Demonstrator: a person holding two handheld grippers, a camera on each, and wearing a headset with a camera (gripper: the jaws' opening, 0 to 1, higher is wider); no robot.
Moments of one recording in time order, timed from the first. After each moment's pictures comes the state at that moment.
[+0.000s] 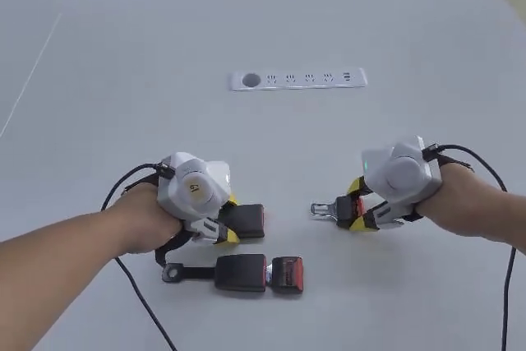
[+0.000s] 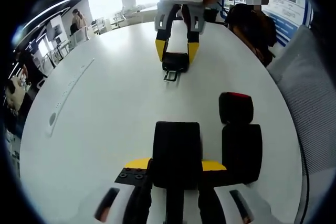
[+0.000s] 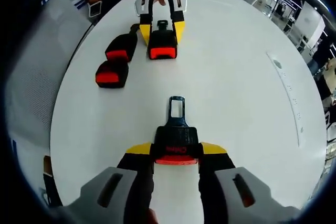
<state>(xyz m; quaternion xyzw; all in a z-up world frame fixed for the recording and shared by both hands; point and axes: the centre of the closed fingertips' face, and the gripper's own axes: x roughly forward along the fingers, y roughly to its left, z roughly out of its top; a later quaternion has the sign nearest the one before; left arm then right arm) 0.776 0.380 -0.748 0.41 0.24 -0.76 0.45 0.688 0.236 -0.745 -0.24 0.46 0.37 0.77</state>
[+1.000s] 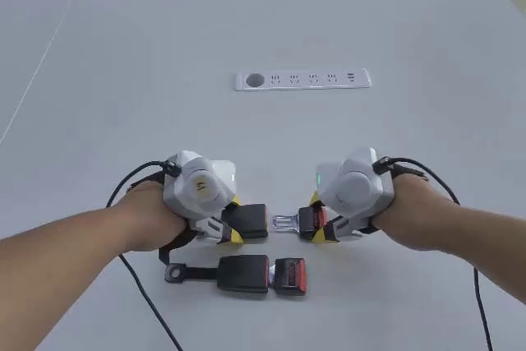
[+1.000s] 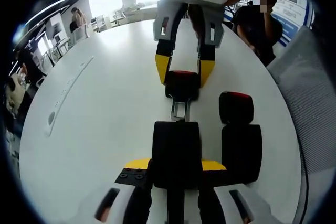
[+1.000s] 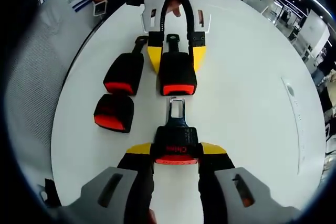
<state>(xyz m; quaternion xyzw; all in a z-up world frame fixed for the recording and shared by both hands) 0.776 0.378 -0.747 0.42 0.25 -0.76 0.44 0.718 0.308 -0.742 -0.26 0.45 0.39 0.77</state>
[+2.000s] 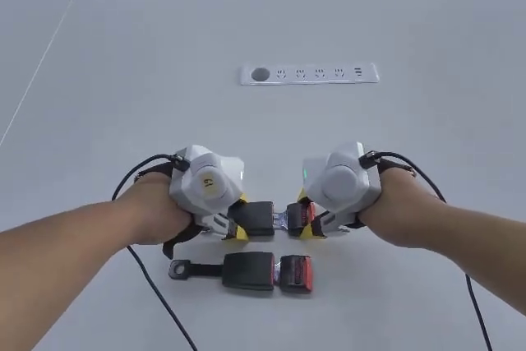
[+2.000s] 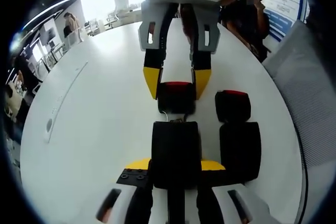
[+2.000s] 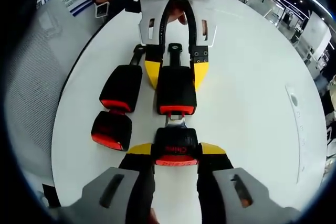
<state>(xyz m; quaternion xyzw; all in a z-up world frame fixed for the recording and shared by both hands) 0.774 0.378 -0.746 0.42 0.23 -0.77 0.42 0.734 0.325 -0.741 -0.25 0.44 0.40 0.77</state>
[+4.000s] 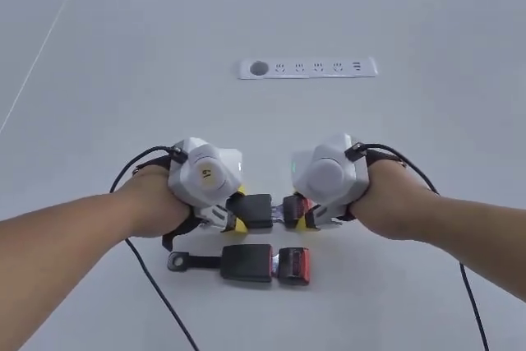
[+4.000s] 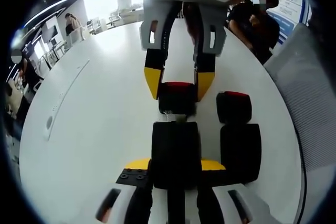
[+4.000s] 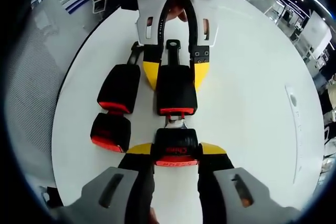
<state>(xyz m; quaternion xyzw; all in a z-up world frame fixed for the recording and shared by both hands) 0.773 0.380 -0.748 0.42 0.24 -0.76 0.43 0.732 0.324 -0.743 -0.27 0.46 0.38 0.75</state>
